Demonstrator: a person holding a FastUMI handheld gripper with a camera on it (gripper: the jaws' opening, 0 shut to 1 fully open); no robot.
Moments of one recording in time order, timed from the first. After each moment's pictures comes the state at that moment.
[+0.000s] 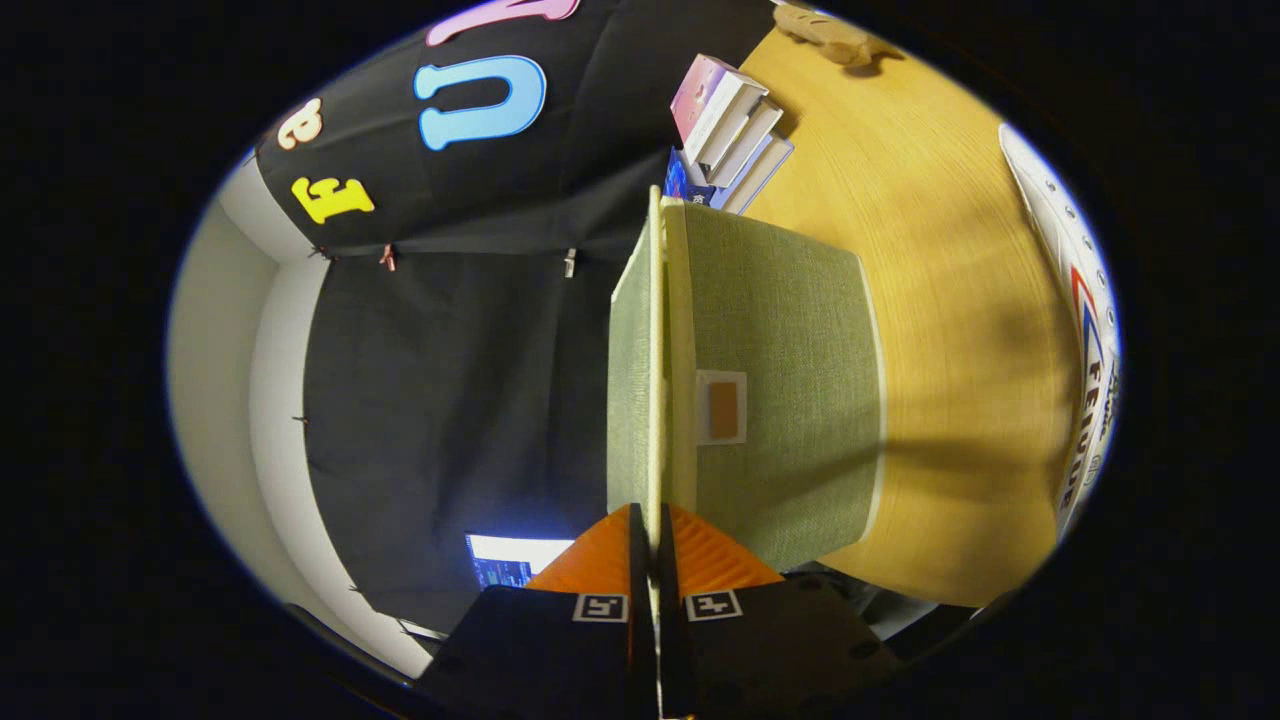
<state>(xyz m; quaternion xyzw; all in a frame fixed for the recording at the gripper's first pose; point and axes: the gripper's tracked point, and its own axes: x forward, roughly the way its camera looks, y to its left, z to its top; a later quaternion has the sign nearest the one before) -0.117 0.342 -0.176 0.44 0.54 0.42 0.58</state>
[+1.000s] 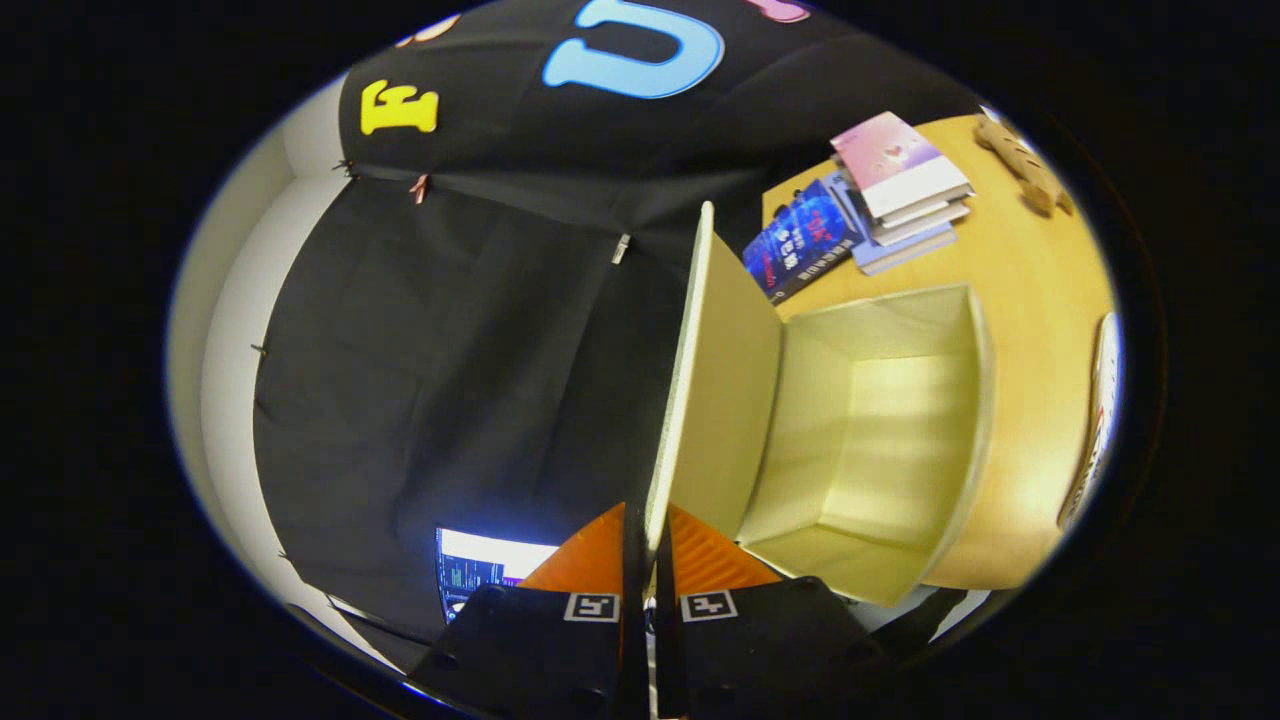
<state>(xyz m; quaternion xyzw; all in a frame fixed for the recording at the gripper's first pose) -0.125 0.472 -0.006 0.34 0.50 0.46 0.65</state>
